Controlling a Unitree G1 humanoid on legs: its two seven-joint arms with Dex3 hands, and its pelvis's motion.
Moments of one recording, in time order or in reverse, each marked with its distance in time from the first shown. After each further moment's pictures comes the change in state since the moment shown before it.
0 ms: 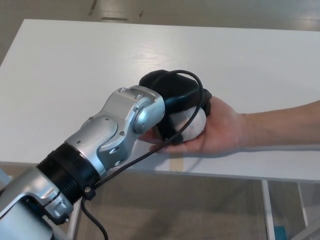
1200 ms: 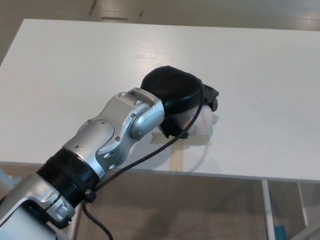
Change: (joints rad) left_arm 0.031 -0.030 0.075 0.039 0.076 -0.148 0.103; right_arm -0.005 -0.001 -0.001 0.001 0.000 0.000 0.005
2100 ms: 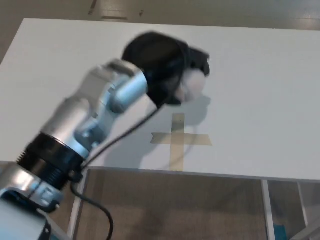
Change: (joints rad) left_arm -0.046 0.050 0.211 -0.080 -0.031 -0.052 -0.001; right_arm -0.004 0.000 -0.005 0.000 0.001 0.000 0.005
